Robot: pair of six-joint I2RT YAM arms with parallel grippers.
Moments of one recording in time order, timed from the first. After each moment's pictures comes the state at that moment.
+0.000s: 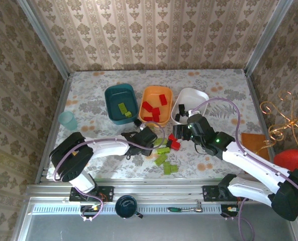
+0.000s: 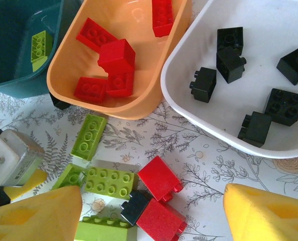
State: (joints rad) left arm -0.99 1.61 0.81 -0.35 -0.21 -0.49; right arm 0.66 1.04 0.73 -0.40 0.20 0.53
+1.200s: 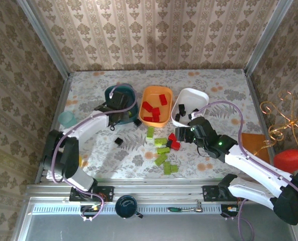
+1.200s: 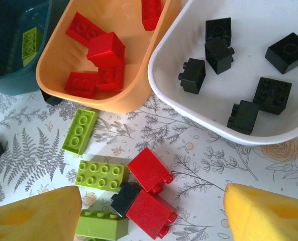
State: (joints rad) left arm -0.48 1.59 1.08 -0.48 -0.23 -0.41; right arm 0.64 0.99 0.68 -0.41 0.19 0.54
